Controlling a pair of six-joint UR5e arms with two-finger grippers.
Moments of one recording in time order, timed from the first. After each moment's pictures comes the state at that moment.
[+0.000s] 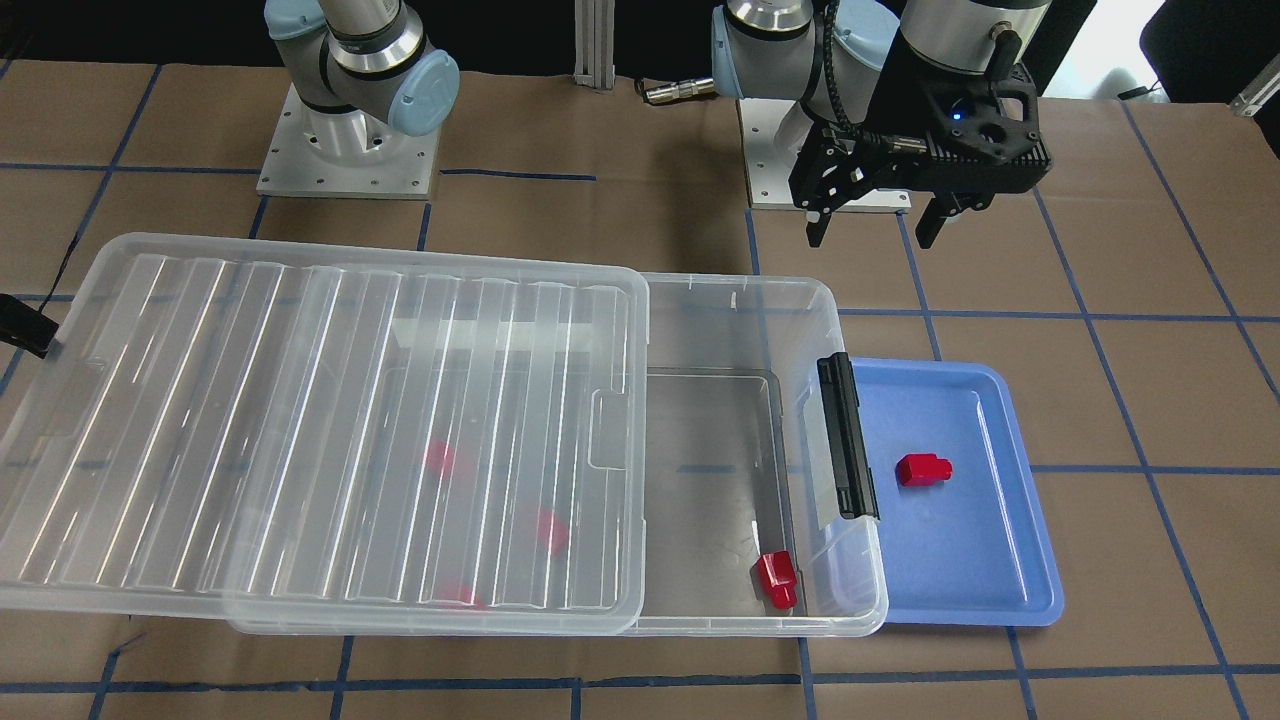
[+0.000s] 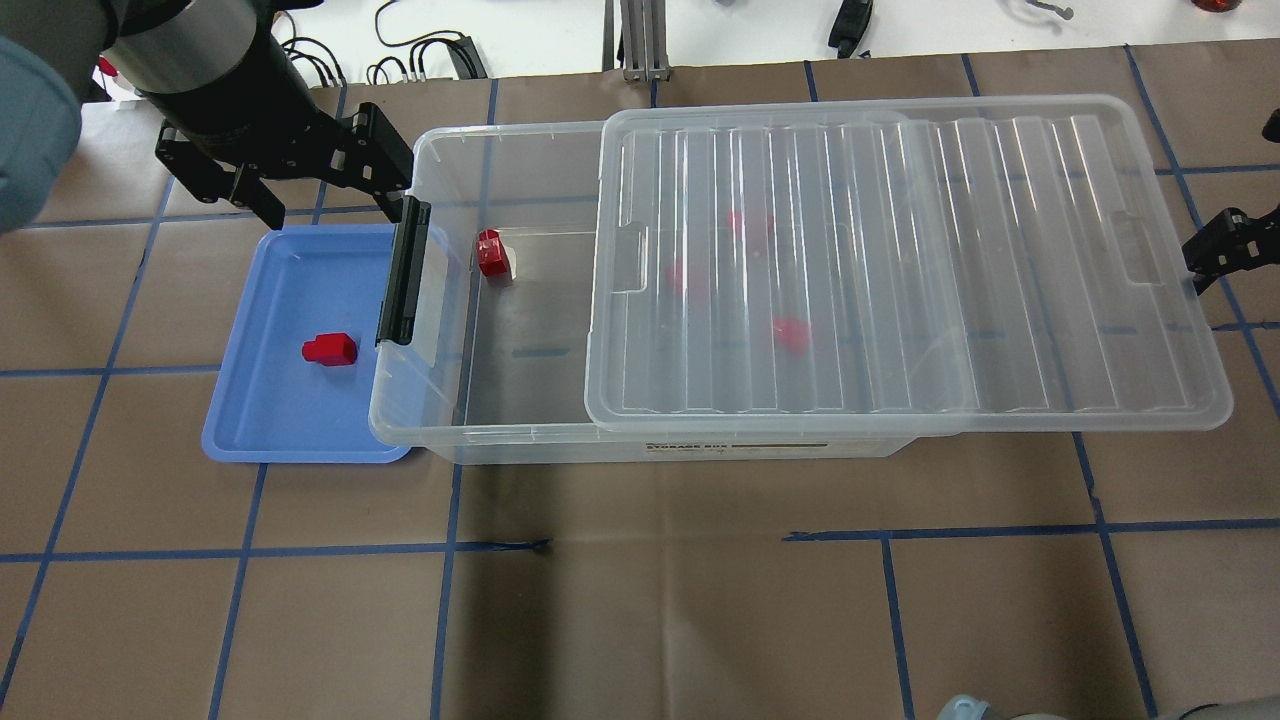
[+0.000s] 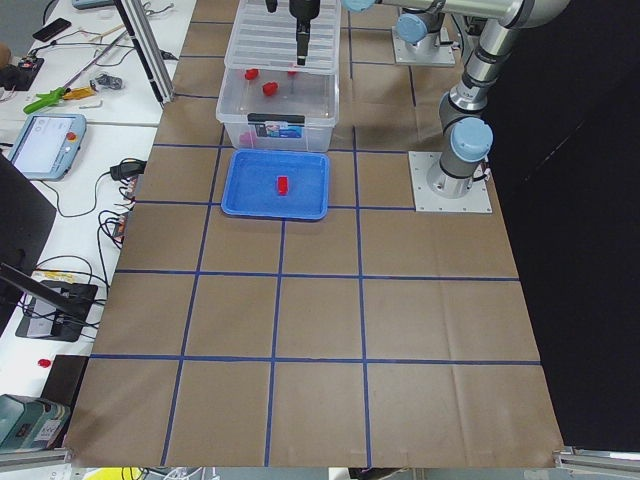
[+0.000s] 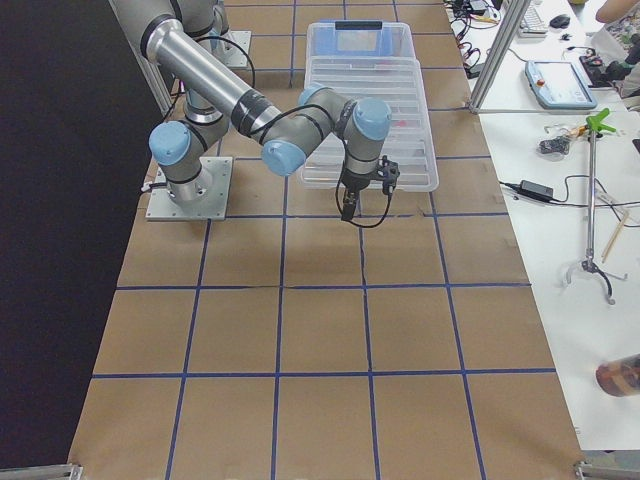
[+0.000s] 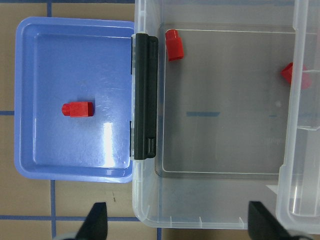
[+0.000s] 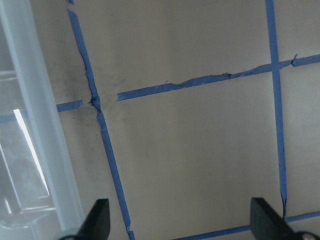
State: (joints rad) left arm -1.60 -1.55 -1.52 -1.57 1.57 -0.04; right arm 0.99 -1.41 1.75 -1.85 -1.64 -0.39
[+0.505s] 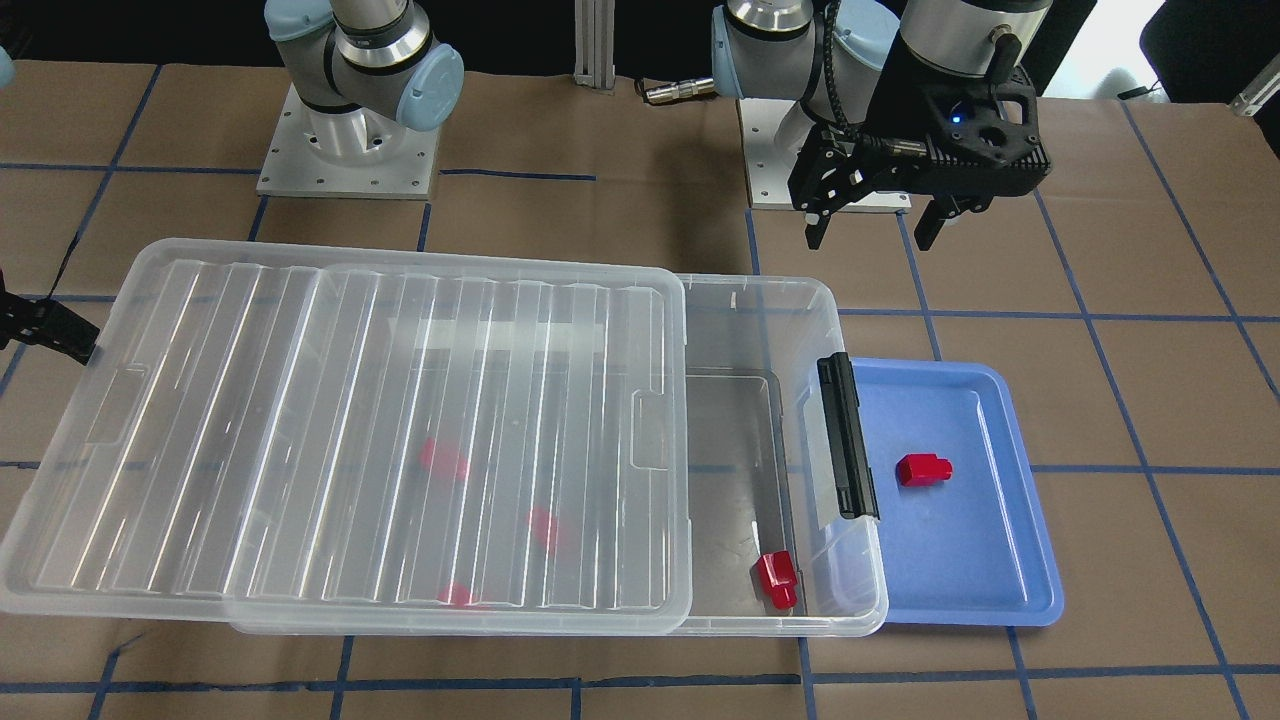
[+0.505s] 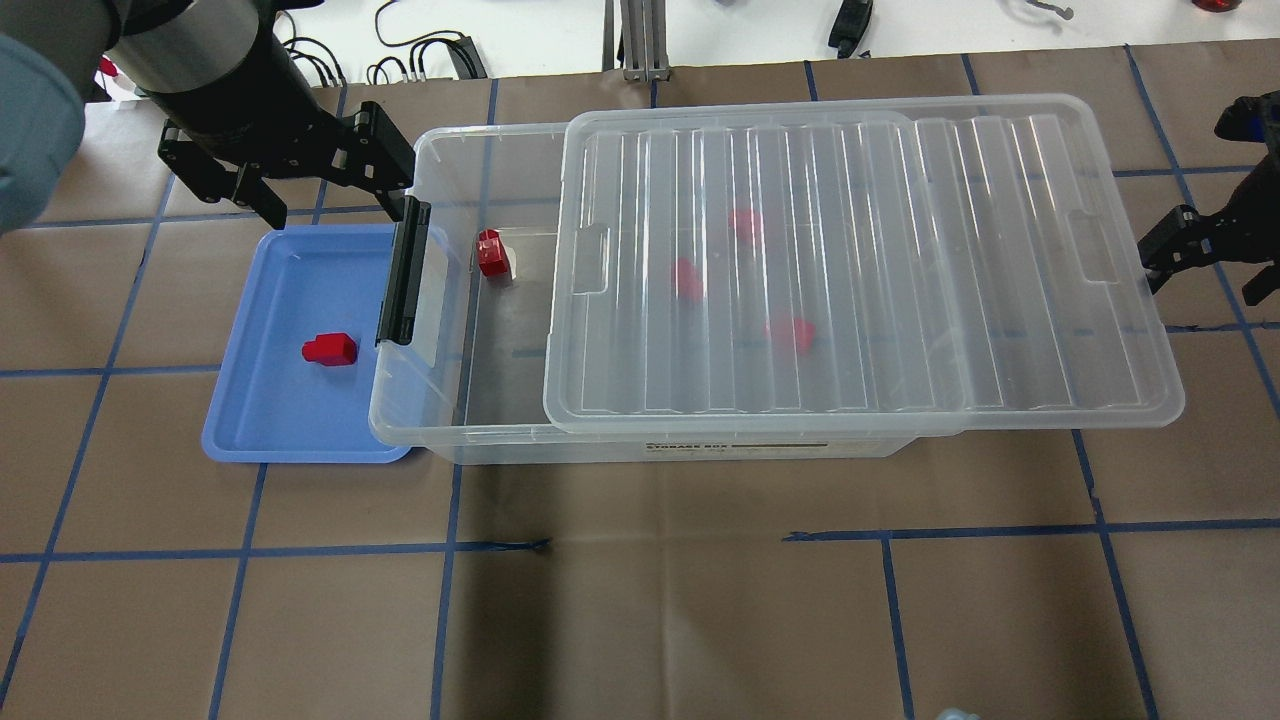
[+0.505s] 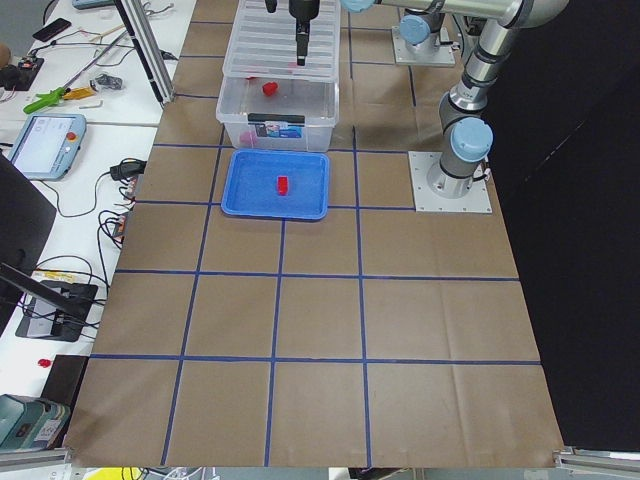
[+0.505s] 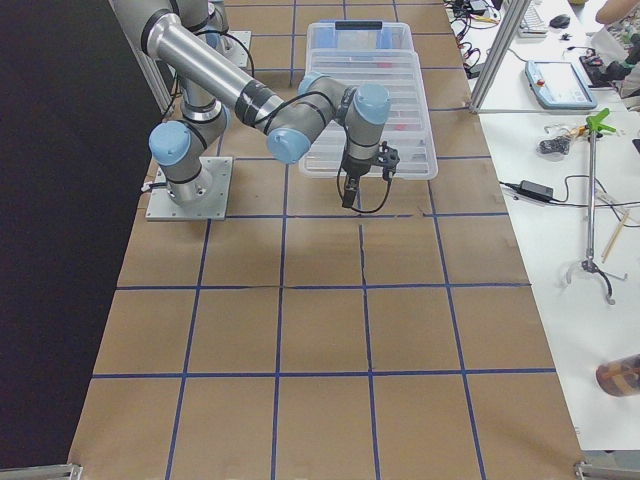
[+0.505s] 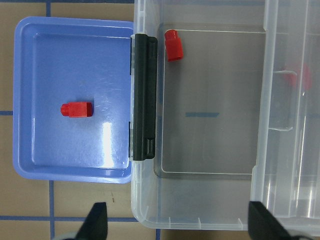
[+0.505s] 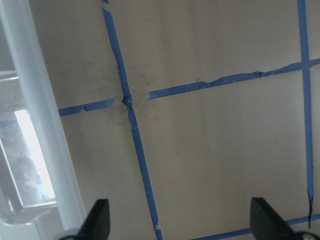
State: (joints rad) left arm -1.60 -1.55 -1.52 -1.57 1.57 -0.04; right arm 1.06 -1.42 1.77 -1.85 -1.63 -0.32
